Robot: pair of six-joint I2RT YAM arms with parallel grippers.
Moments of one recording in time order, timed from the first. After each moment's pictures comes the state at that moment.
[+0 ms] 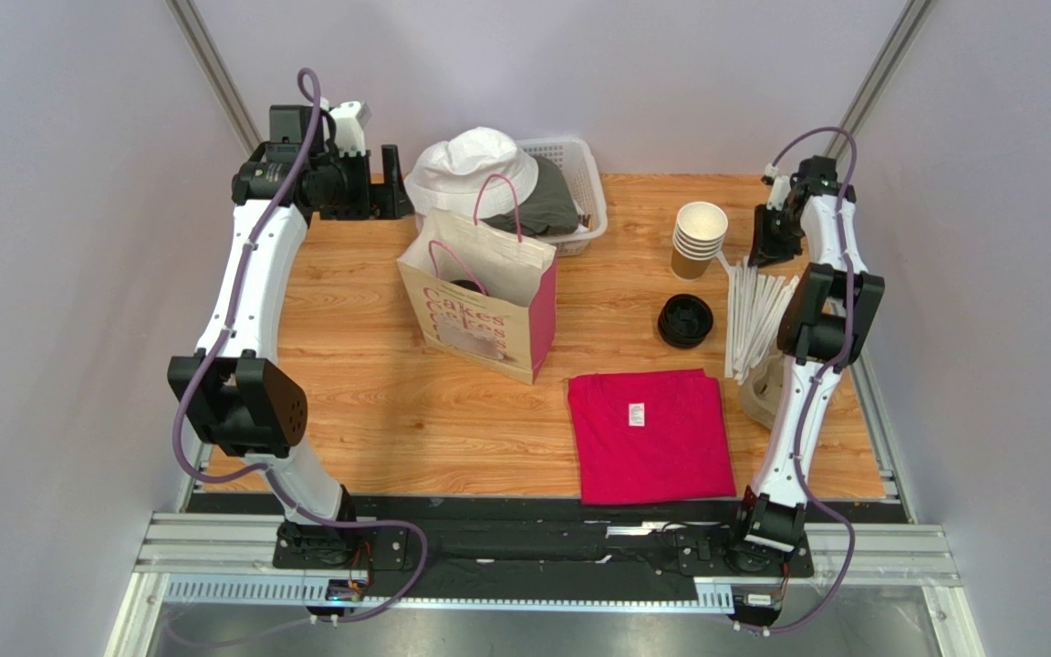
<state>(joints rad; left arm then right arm) -0.02 1.71 1.86 -0.88 0.34 -0.06 -0.28 2.52 2.32 -0.95 -0.23 -0.22</state>
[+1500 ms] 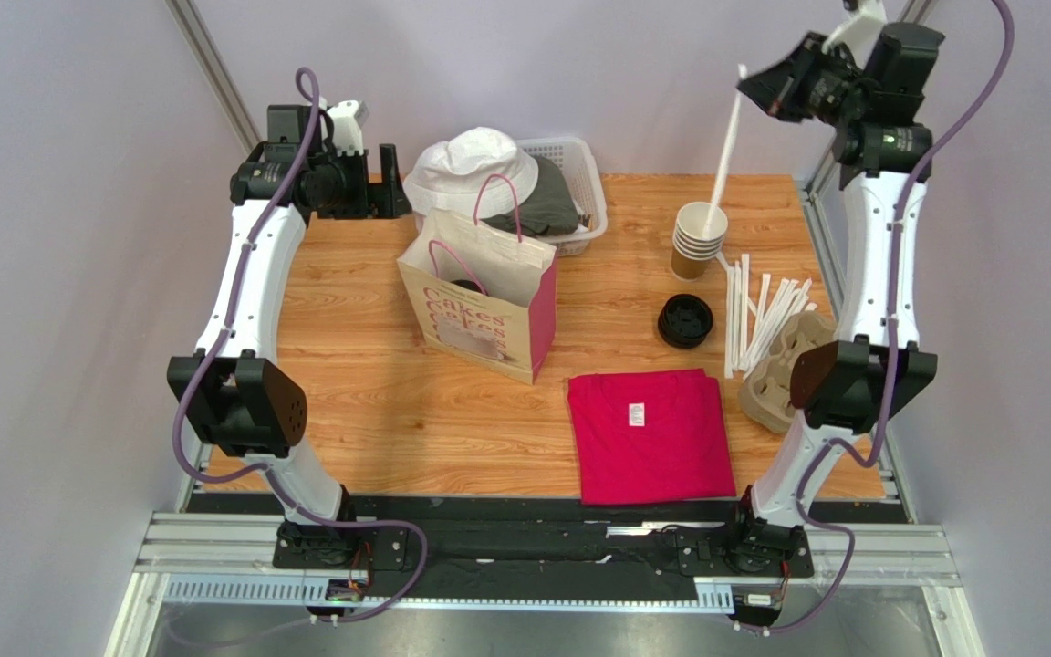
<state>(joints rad) -0.02 1.71 1.86 -0.88 0.33 -0.05 -0.21 1.92 2.29 -0.63 -0.65 0.29</state>
